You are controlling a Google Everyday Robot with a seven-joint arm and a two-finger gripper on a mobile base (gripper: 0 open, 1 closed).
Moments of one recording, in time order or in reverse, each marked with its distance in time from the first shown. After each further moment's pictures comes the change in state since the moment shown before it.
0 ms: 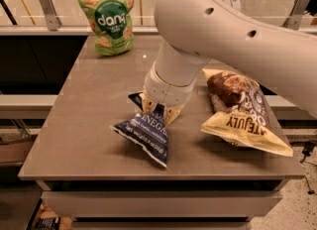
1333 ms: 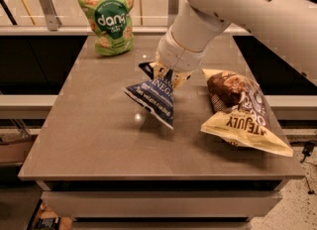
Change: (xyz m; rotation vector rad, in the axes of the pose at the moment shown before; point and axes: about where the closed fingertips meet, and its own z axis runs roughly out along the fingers) arm 0.078 -0.012 -0.035 0.117 0.059 0.014
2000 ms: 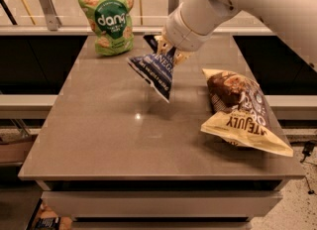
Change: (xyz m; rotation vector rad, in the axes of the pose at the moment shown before) arm 0.061 -0.020 -0.023 0.142 0.152 0.030
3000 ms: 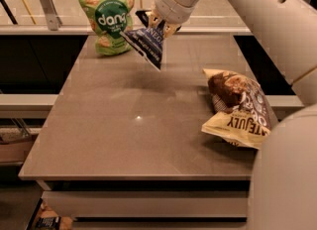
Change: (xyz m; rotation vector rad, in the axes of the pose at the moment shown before) arm 0.089 -0.051 0.029 0.033 0.031 -0.056
